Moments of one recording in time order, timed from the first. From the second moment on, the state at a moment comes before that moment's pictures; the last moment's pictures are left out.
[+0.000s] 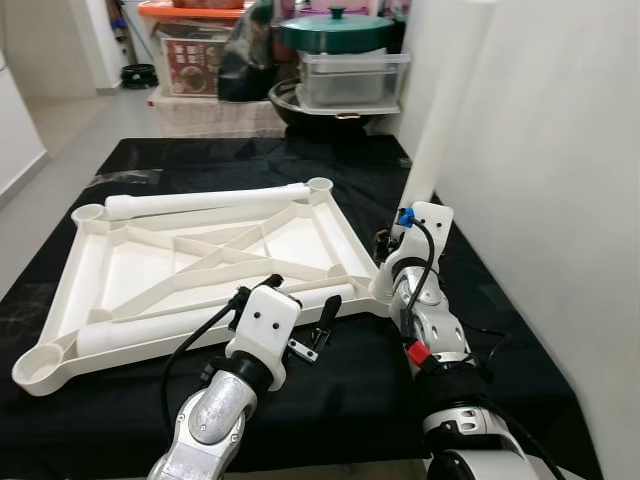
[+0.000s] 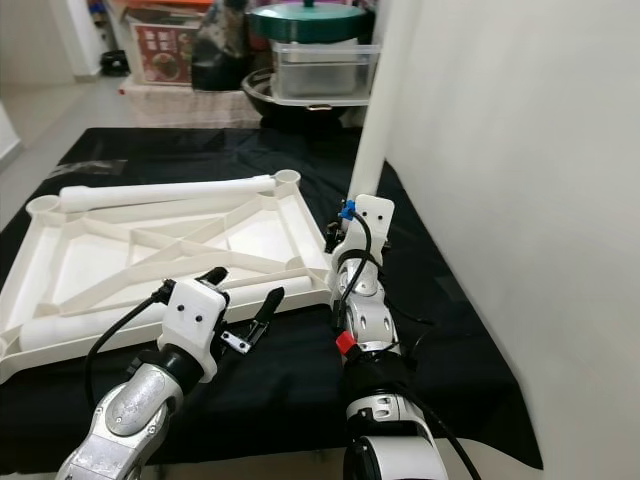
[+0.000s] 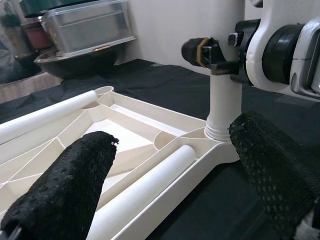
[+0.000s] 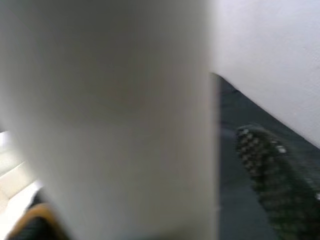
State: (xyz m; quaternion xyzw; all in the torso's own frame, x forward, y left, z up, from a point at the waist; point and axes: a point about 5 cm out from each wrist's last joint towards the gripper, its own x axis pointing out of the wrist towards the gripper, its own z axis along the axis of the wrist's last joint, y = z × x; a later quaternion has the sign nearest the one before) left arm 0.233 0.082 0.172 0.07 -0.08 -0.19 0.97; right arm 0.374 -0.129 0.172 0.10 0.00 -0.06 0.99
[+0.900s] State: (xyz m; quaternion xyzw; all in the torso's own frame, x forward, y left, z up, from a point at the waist) left arm 0.234 0.083 0.170 0.07 -0.08 -0.19 0.98; right arm 0.358 -0.094 0.187 0.03 0.00 0.56 0.83
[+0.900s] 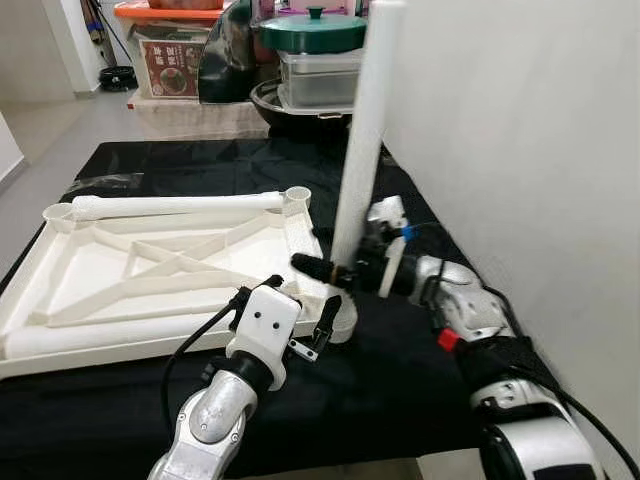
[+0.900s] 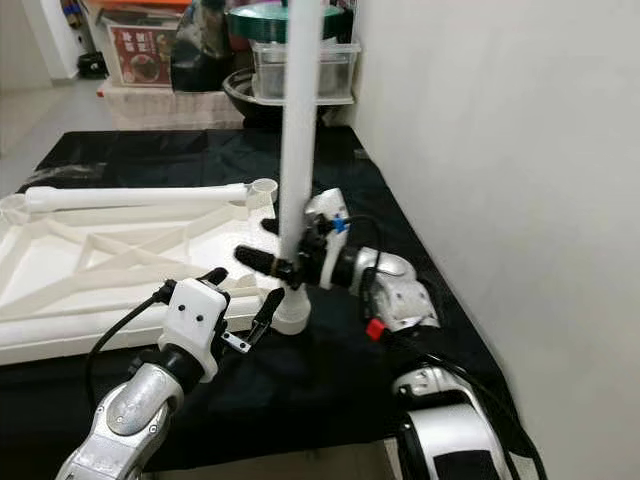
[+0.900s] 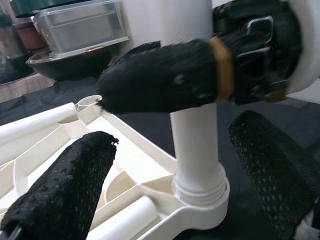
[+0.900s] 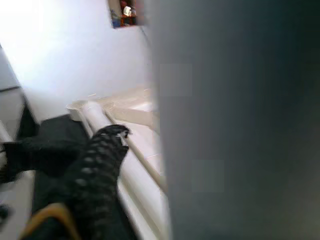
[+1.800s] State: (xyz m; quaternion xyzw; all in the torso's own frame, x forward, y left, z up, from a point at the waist) left arm 0.235 0.082 0.171 0.07 -0.08 -0.19 0.97; right arm 0.375 -0.124 0.186 0.06 -0.02 -0.08 0.99
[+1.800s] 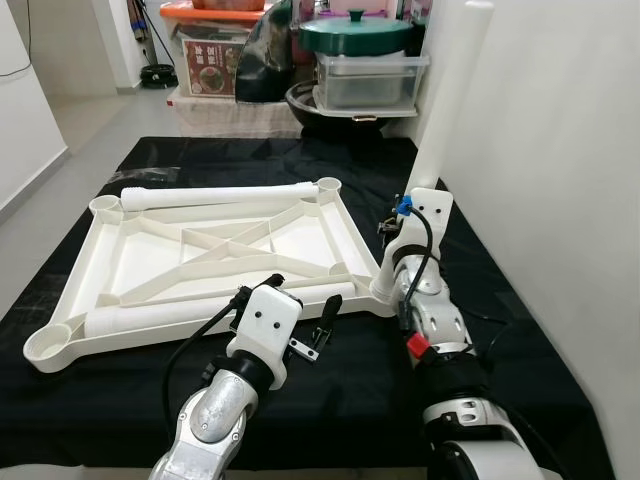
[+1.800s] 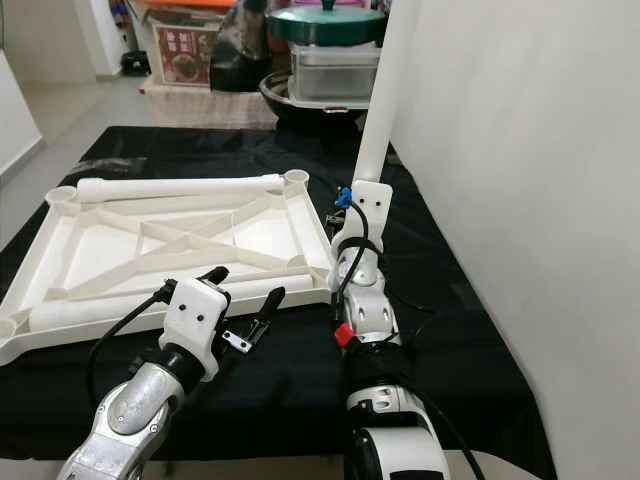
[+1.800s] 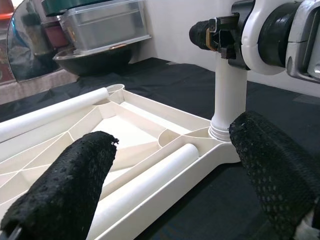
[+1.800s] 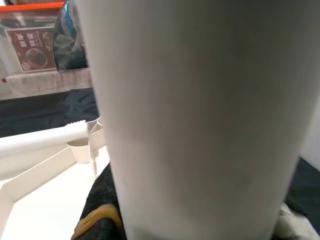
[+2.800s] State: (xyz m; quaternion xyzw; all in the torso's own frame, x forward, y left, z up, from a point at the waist) left arm 0.231 0.082 0.166 0.07 -0.08 -0.19 0.98; right arm 0.350 -0.104 0.166 0.01 0.05 0.58 0.81
